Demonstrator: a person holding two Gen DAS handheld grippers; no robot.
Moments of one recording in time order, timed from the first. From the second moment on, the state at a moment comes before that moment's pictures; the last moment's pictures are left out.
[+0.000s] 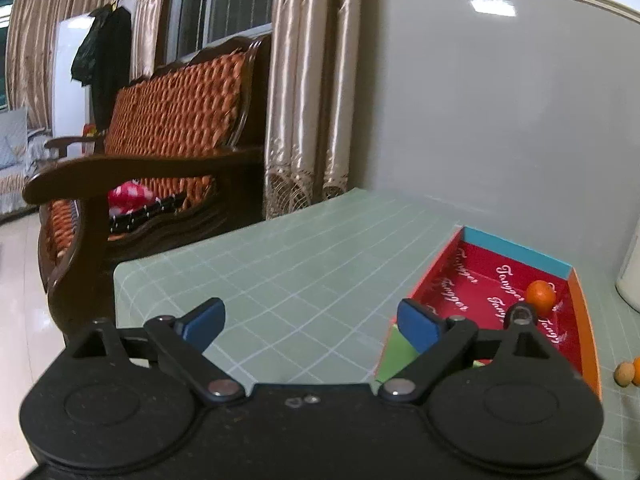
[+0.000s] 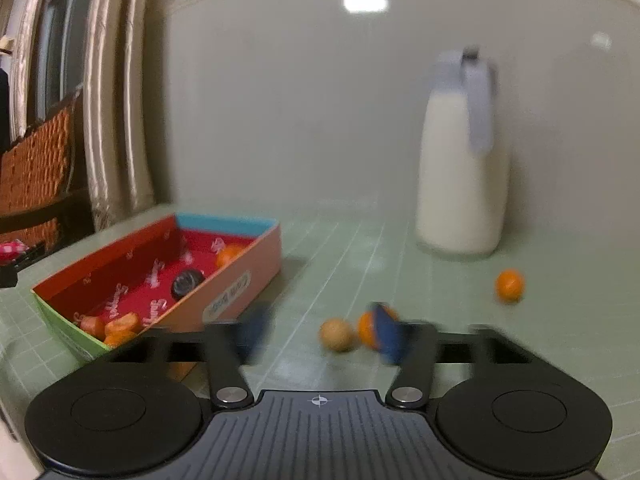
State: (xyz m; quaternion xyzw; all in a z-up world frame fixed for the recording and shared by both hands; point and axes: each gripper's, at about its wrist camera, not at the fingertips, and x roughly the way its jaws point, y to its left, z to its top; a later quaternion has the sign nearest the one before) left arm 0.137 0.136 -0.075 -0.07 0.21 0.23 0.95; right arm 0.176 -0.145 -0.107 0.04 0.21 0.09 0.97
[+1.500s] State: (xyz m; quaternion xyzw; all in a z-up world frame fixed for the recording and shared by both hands) left arm 0.130 0.169 -0.080 -0.11 0.22 0.29 0.92; right arm 0.204 -0.111 -0.091 0.08 0.20 0.19 0.96
